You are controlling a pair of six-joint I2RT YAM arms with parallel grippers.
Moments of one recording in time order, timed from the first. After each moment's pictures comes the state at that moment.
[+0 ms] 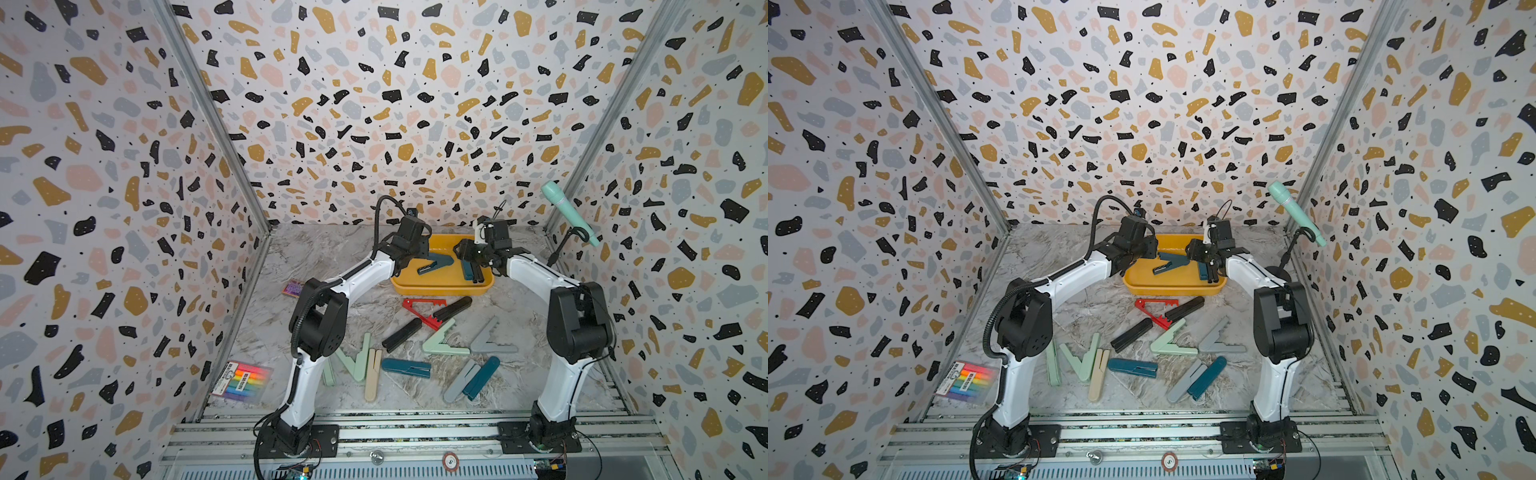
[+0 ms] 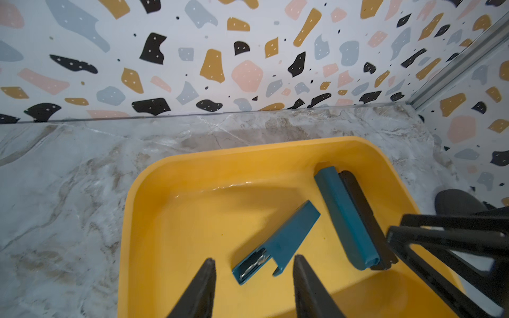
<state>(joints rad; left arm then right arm) -0.60 2.11 1.77 -0.27 -0.16 -0.34 0.26 1.96 1.48 -0.20 -0.25 0.41</state>
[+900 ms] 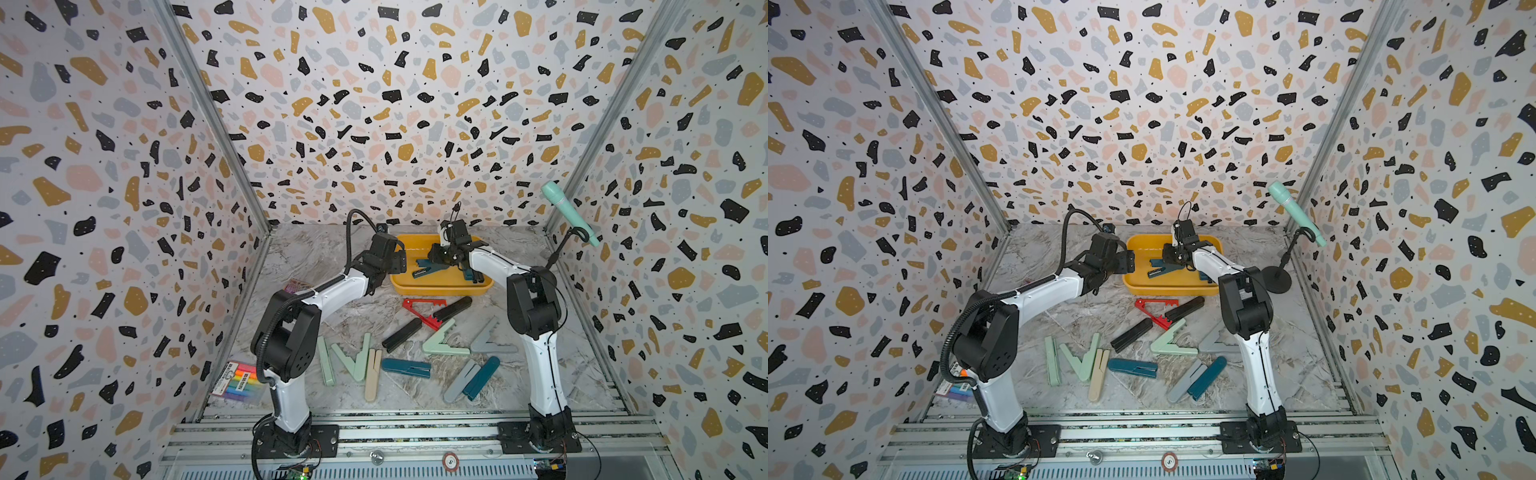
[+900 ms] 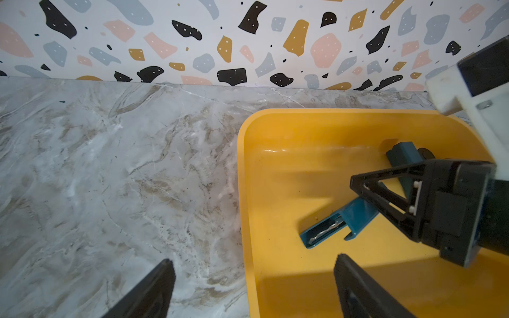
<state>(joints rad) -0.52 1.86 1.36 -0.13 -0.24 -0.34 0.40 2.28 1.82 -0.36 -0.16 0.33</state>
